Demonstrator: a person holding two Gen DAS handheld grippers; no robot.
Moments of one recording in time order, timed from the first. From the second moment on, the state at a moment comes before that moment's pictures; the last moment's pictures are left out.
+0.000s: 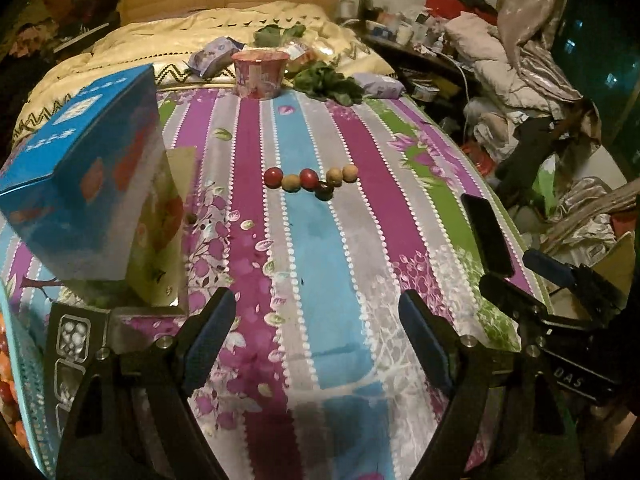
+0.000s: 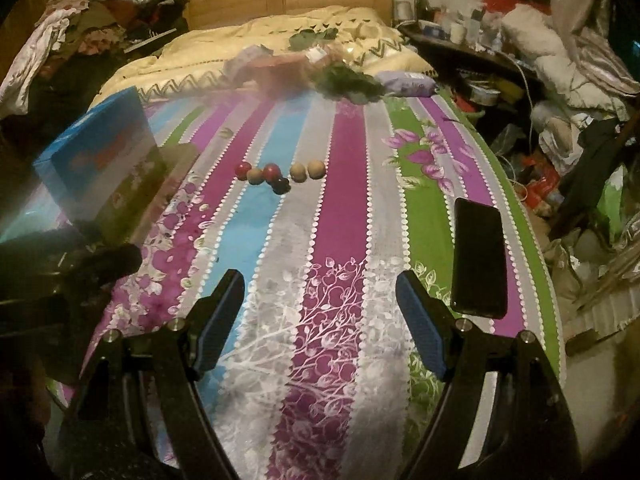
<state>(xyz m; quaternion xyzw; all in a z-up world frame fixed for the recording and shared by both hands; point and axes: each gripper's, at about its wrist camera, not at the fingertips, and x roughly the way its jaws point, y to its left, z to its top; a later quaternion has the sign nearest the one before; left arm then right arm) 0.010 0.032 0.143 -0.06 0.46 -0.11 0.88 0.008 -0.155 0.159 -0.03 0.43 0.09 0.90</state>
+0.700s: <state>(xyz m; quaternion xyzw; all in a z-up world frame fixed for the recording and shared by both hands) 0.080 0.042 0.064 -0.12 0.48 -0.07 0.87 0.191 -0.160 0.056 0.01 0.47 0.18 0.87</state>
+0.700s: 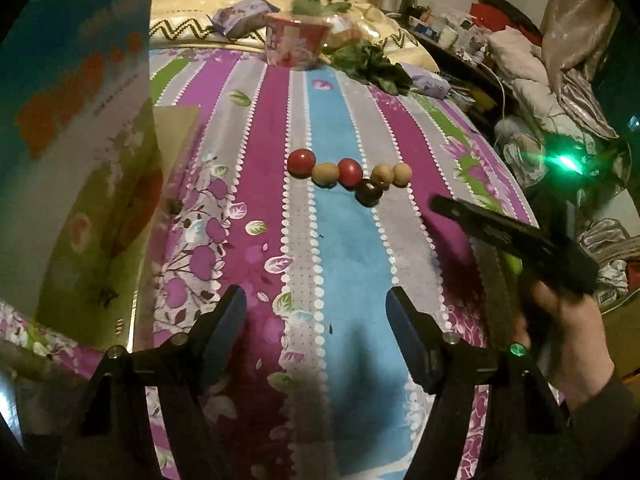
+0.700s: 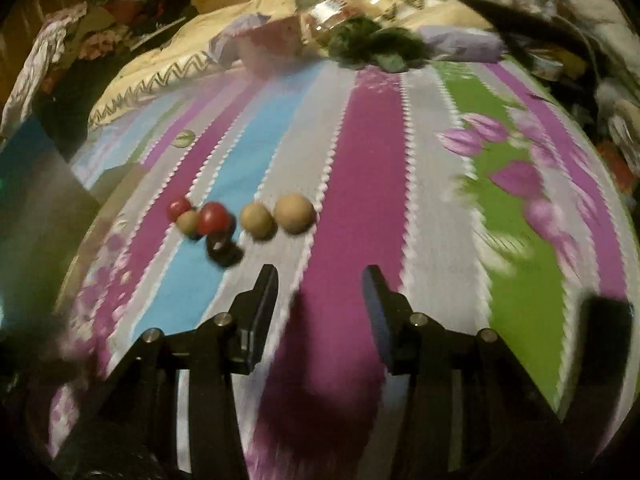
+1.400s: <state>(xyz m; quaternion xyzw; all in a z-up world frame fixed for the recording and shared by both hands) 0.162 -0.003 0.023 -0.14 0.47 -0.16 0.86 0.163 -0.174 0.060 0.03 0.44 0.18 0.88</state>
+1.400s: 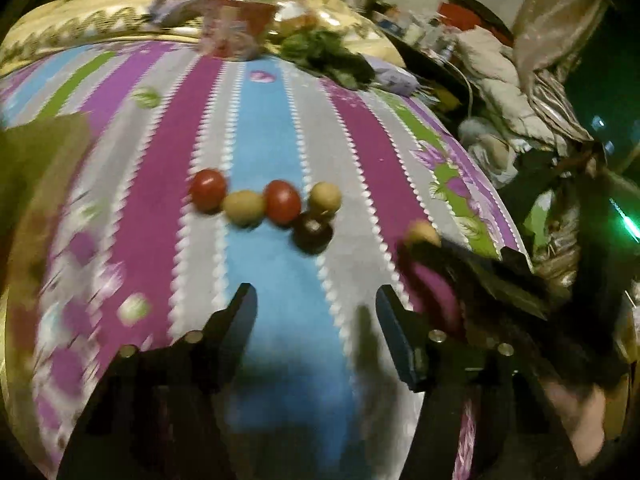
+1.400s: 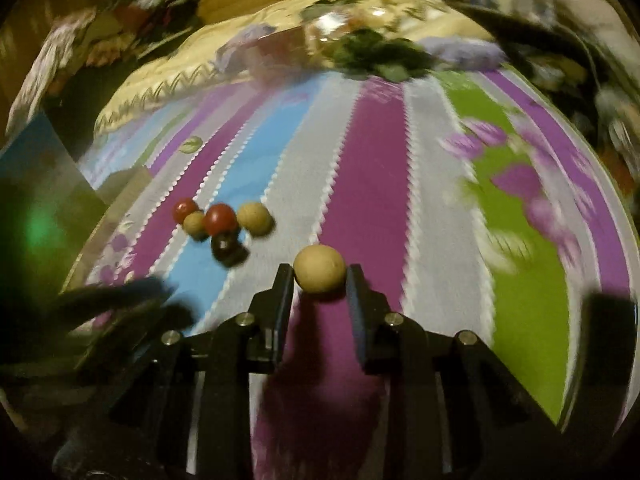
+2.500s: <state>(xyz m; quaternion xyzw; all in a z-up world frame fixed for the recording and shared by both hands) 0.132 -0.005 0.091 -0.09 0.40 -0.07 0.91 0.106 -0.175 0.109 0.07 0.42 0.04 0.91</state>
